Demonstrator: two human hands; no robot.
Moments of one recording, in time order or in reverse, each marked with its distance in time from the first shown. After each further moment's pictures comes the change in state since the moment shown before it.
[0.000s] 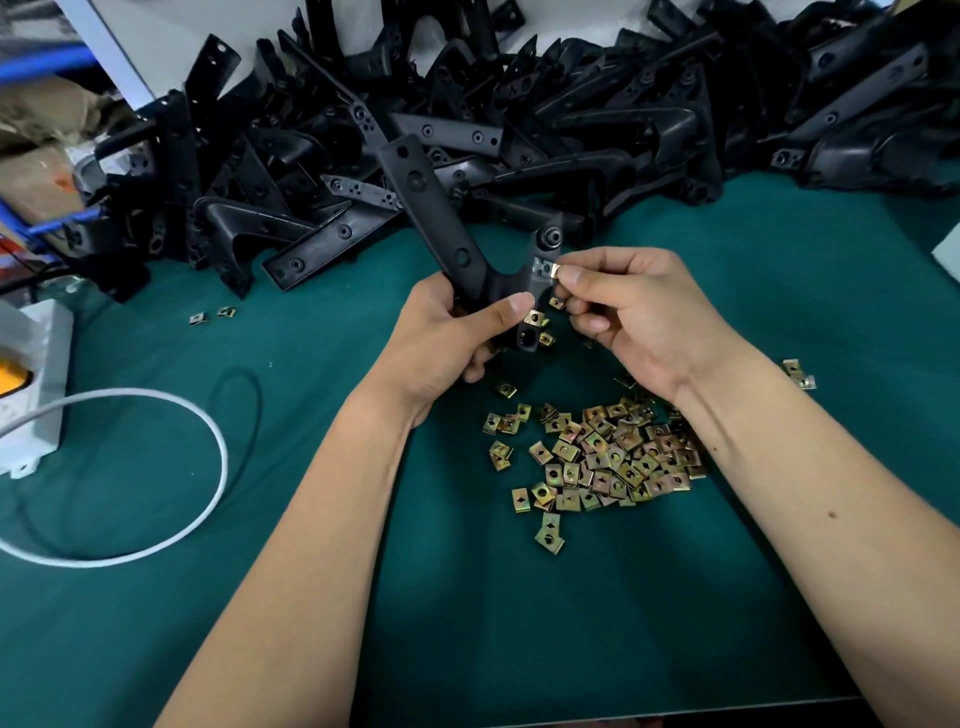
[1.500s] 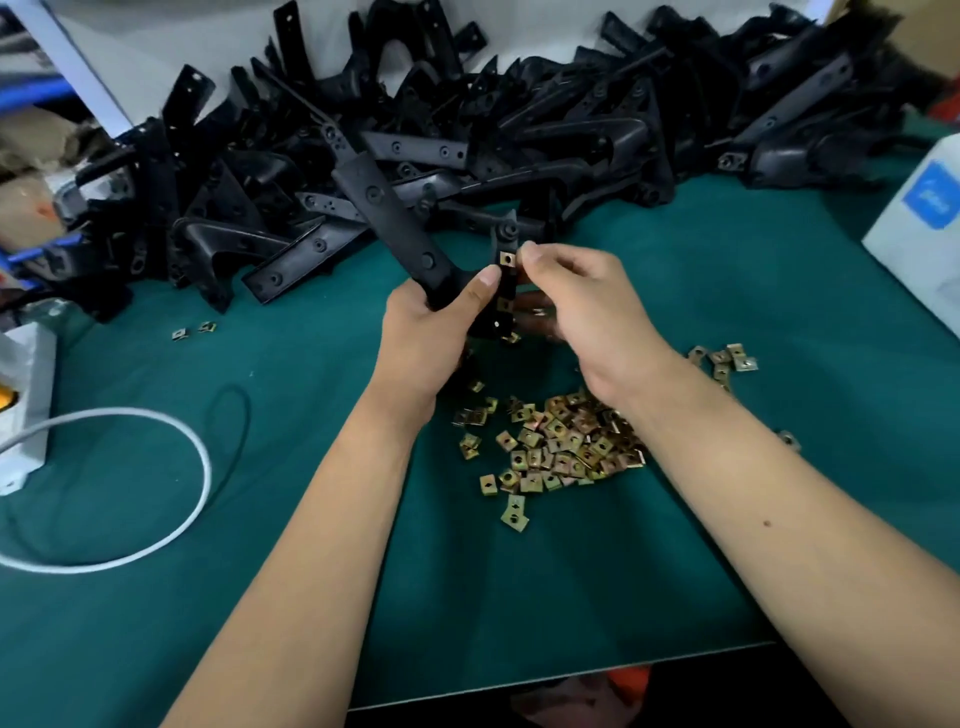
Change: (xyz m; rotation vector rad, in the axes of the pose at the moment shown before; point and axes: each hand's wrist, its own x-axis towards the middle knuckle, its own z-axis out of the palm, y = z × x) left_hand -0.004 0.011 0.031 0.093 0.292 -0.004; right_hand -0.020 0.000 0.018 -0.194 0.126 -0.096
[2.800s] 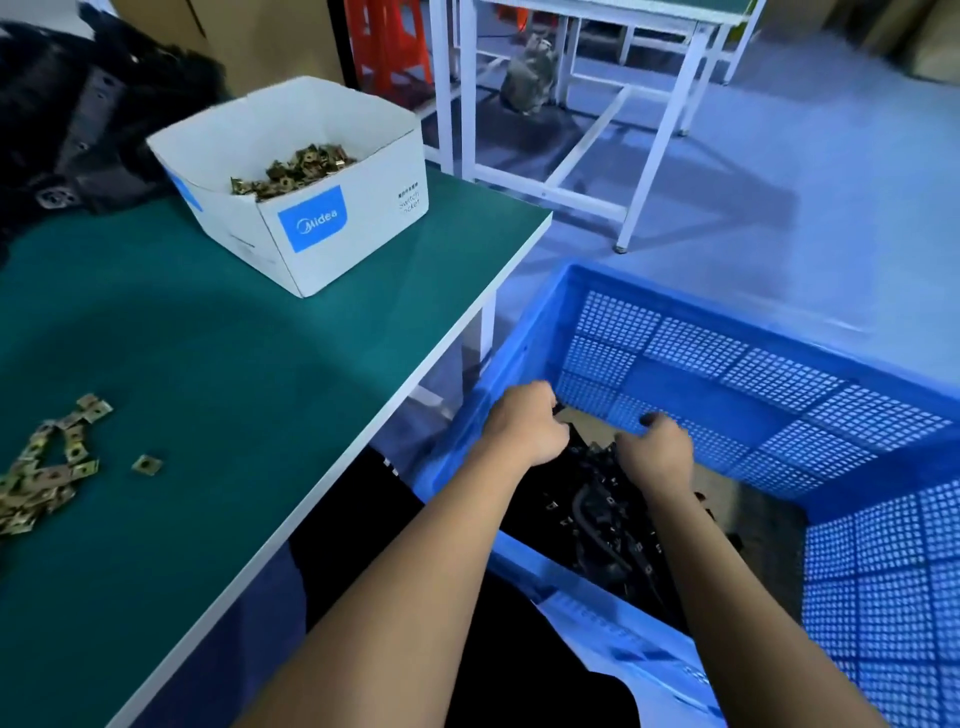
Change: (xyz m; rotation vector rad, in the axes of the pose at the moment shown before) left_hand -0.284 -0.059 0.436 0.881 -1.277 0.369; right_hand -0.357 0.156 -0.425 -0.615 1.271 0.819
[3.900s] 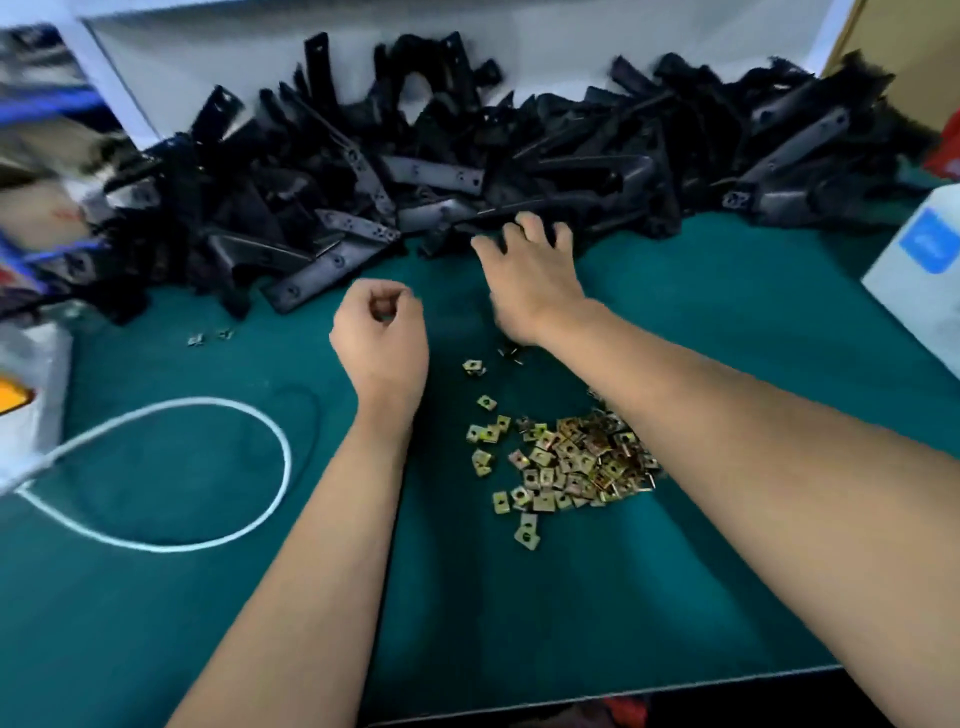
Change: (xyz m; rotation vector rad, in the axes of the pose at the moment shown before) left_hand -0.351 -0.355 -0.254 -0.552 1.748 -0.562; right_hand -0.448 -0.432 0.231 -0.609 -0.177 -1.849
